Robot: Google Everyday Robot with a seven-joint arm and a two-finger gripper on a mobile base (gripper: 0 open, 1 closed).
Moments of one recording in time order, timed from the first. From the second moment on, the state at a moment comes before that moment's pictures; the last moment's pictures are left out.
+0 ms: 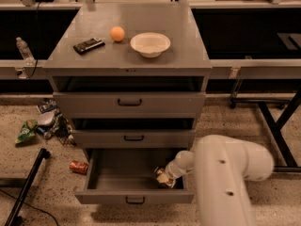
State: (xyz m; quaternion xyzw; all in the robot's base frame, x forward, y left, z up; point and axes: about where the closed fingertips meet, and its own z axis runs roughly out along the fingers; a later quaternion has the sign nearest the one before) arm 0.637 -0.081 0.182 -0.39 0.89 0.14 0.18
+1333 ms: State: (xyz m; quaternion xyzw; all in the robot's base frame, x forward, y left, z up) arm 0.616 -0.097 0.394 -0.43 0.82 0.23 0.29
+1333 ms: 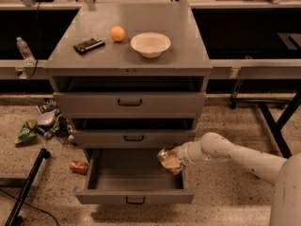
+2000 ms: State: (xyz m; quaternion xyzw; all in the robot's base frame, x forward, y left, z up) arm 0.615 -0.095 0.471 -0.47 0.78 0.22 0.36
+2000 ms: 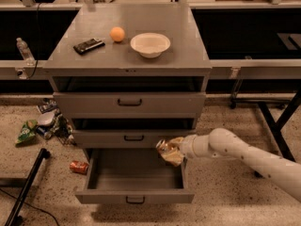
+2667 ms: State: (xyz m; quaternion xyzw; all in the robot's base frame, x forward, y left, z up) arm 0.598 -0.080 0.642 -0.52 0.68 0.21 0.48
